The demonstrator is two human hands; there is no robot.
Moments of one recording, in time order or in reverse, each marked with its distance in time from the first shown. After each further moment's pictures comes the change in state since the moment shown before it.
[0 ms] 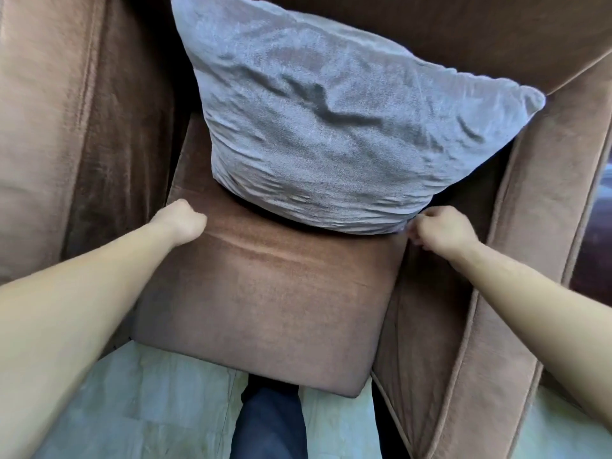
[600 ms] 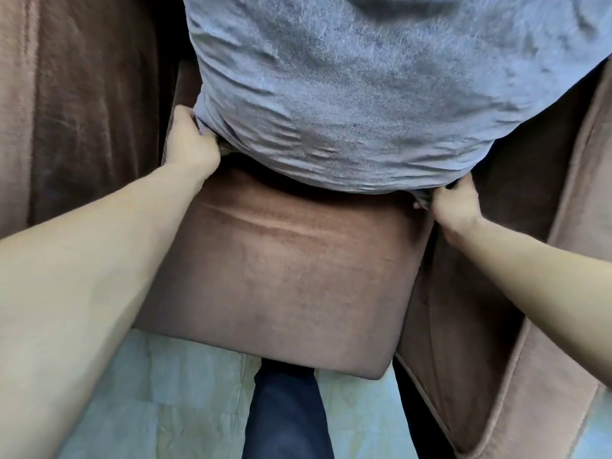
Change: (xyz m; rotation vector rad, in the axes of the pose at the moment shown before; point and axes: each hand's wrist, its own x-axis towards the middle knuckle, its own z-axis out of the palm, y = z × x) left_hand 0.048 0.036 0.009 -0.542 0.404 0.203; right_hand 0.030 0.016 0.079 0.516 0.198 -0.054
